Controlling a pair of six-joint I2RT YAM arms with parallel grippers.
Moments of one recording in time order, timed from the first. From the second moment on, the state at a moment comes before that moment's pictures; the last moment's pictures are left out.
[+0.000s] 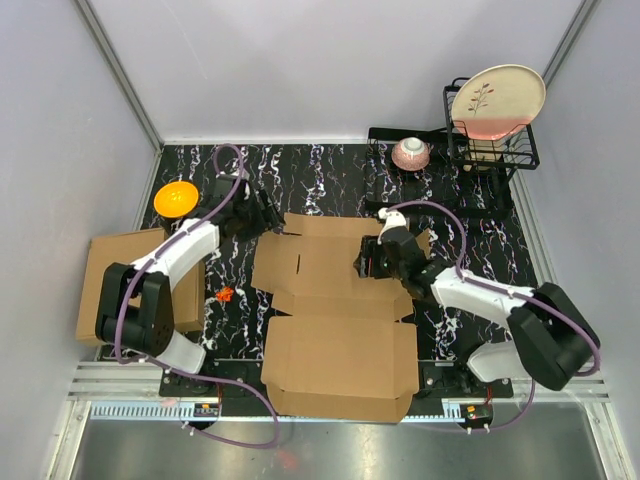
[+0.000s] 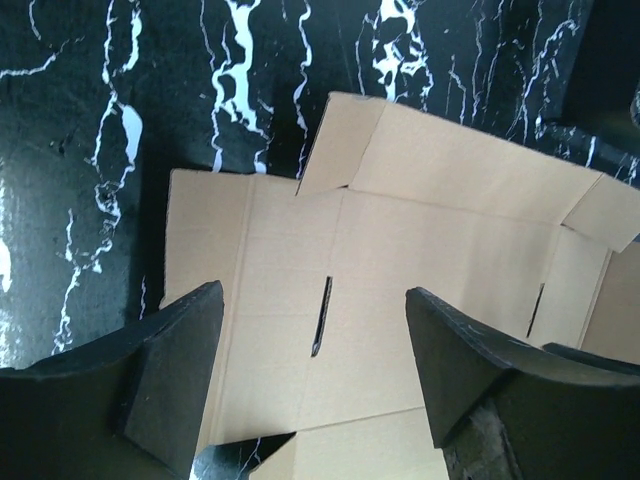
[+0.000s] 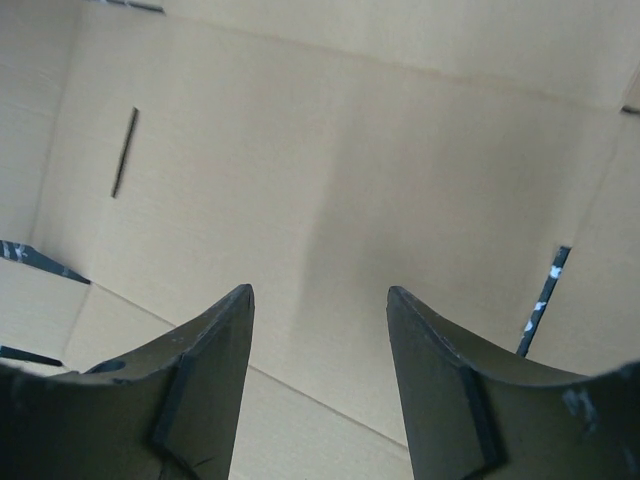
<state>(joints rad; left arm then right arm) -0.26 1.50 1.00 -0.32 0.15 -0.62 0.67 1.33 0.64 0.07 0.09 0.49</state>
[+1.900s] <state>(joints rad) -0.50 1.72 1.03 -0.05 -0.16 -0.53 0.67 1.56 0.68 0.08 0.02 0.56</state>
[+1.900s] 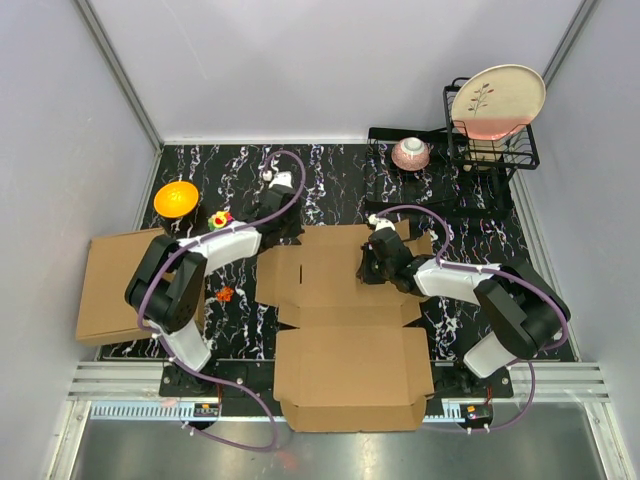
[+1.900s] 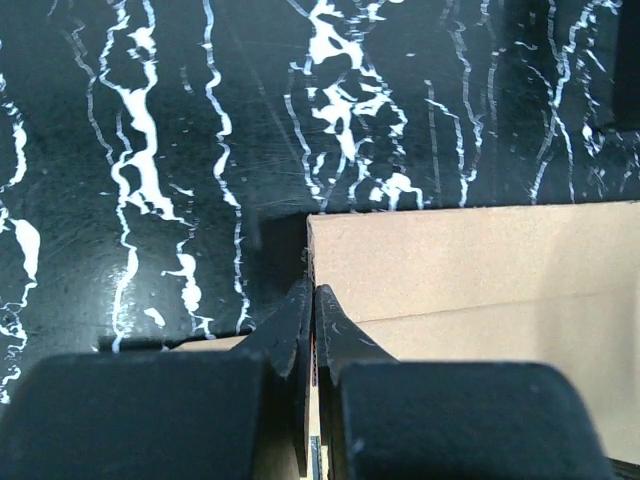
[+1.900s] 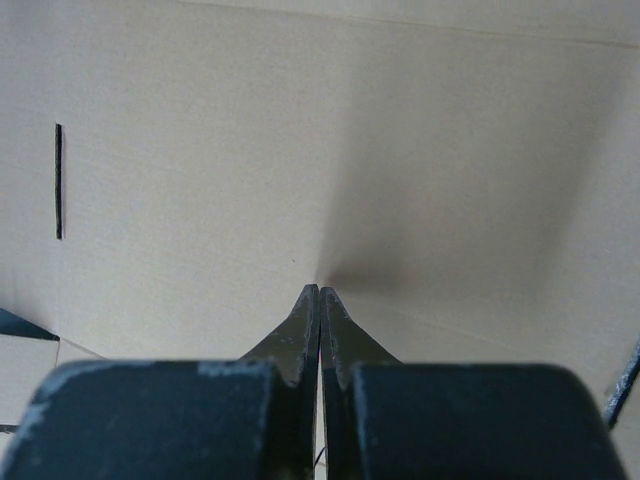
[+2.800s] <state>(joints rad) -0.76 1.56 0.44 0.85 -0.53 -0.26 0.67 1.27 0.90 -0.12 0.11 0.48</state>
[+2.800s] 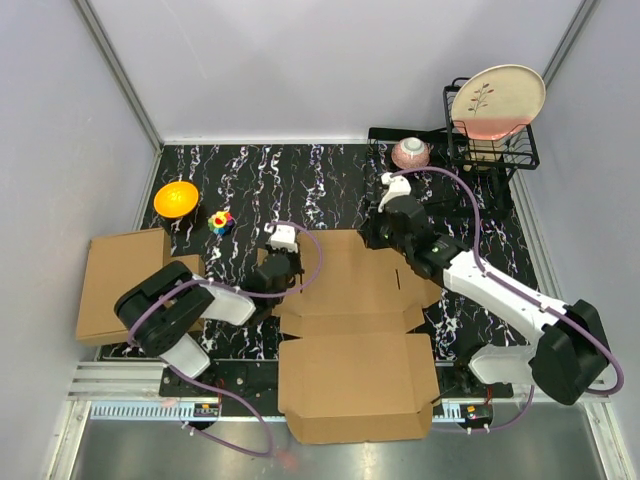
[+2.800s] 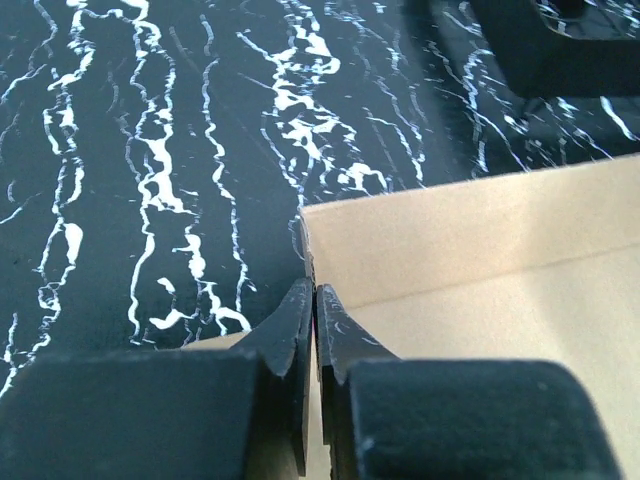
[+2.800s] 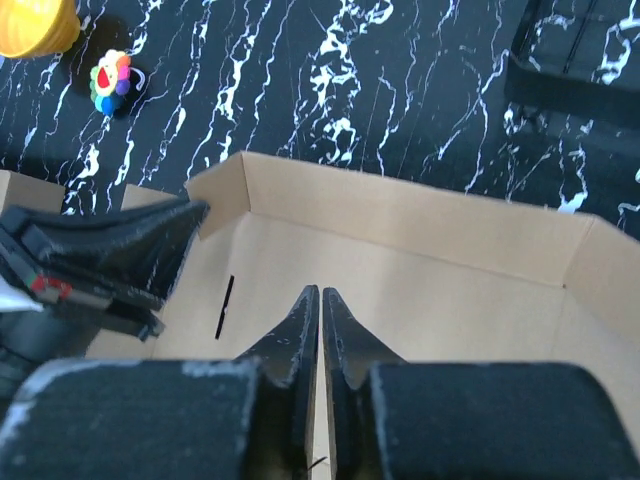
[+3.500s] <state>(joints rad) -0.89 1.78 0.24 1.28 -0.50 0.00 0.67 1.43 0.93 -0.04 -0.10 0.01</state>
